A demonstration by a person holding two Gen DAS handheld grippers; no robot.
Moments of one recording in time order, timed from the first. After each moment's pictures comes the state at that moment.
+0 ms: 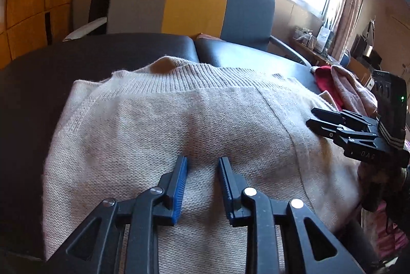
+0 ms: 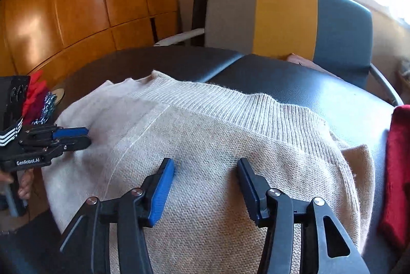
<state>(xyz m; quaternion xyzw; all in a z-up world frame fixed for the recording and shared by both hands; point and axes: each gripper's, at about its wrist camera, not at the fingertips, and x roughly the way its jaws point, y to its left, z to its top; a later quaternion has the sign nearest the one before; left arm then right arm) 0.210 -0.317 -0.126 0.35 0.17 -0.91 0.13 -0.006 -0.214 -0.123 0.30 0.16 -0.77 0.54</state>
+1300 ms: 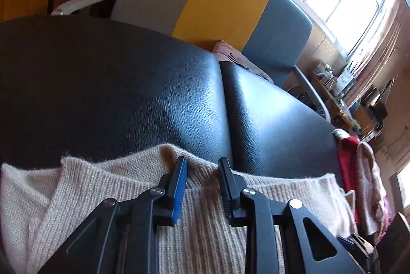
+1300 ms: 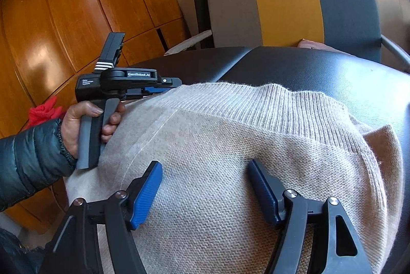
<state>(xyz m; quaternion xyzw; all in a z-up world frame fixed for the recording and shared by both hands) 0.035 -0.439 -0.144 0.35 0.29 -0.88 0.15 -0.031 -0.223 -0.132 0.35 0.08 -0.73 0.58</state>
